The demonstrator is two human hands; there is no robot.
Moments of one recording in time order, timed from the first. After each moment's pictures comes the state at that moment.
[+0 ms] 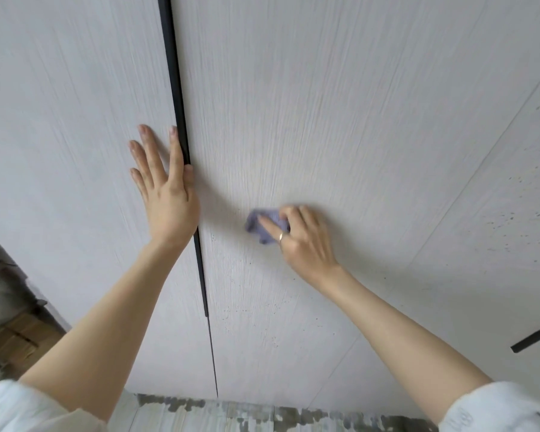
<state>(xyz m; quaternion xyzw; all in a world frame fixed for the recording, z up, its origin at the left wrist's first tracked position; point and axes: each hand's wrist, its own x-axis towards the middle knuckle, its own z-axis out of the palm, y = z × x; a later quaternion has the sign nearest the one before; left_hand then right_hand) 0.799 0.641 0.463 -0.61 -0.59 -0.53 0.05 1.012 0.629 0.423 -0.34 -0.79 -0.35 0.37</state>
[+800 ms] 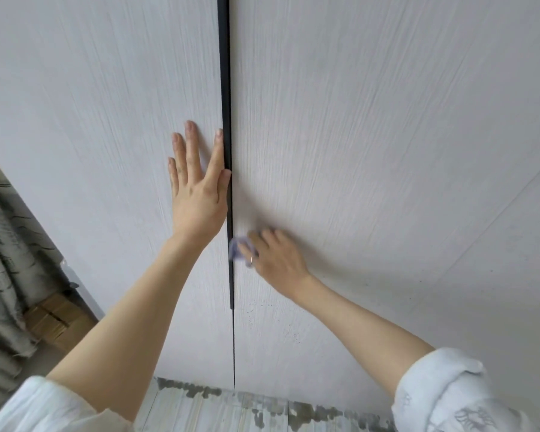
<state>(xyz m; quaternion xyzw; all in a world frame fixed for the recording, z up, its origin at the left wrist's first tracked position) 0.777 0.628 0.456 -0.67 -0.59 -0.44 0.07 0.934 0.626 0.379 -0.30 -0.83 -0.41 0.22</state>
